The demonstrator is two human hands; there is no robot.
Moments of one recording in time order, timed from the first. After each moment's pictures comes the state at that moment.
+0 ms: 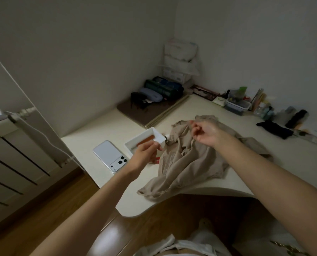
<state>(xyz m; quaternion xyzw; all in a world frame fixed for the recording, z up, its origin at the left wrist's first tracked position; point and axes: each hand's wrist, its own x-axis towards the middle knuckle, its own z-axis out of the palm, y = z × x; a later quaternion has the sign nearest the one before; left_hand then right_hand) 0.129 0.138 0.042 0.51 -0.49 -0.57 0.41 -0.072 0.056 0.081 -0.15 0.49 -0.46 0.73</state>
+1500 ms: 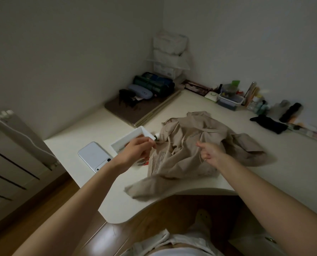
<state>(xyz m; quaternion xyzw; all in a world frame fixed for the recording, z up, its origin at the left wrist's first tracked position) 0.117 0.103 0.038 0.50 -0.54 -0.59 0.33 -0.134 0.061 -0.012 -0.22 0.64 -0.39 0.62</state>
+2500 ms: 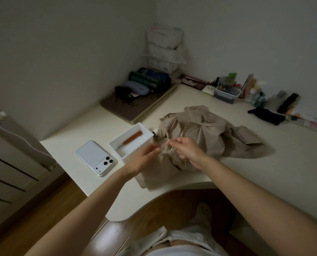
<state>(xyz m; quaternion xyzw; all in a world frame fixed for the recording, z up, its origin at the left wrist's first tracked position) 0.105 0.107 -0.006 0.54 -0.62 -0.52 0.24 -0.077 0.093 0.007 -0.49 0.55 -0.33 0.59</state>
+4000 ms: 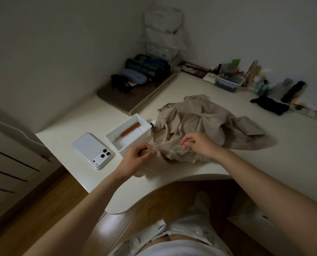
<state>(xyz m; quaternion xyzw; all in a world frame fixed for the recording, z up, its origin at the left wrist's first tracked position) 0.117 0.119 -0.026 0.54 -0.62 -0.47 0.32 -0.122 0.083 -0.005 -0.68 0.60 -0.13 0.40</state>
